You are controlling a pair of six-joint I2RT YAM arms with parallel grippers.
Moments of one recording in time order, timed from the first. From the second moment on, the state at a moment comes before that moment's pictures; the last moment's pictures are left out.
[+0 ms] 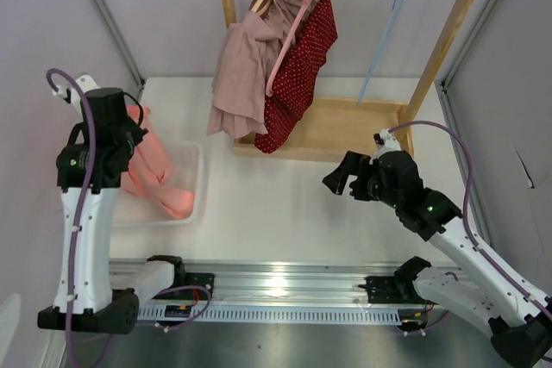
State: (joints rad) left arm 0.00 1.06 1.49 -1.06 -0.49 -0.56; right arm 0.61 0.82 0.81 -0.50 -0.02 0.70
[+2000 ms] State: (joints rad) left arm -1.03 1.13 1.27 -0.48 -0.05 -0.59; right arm 0.58 0.84 0.93 -0.61 0.10 0.68
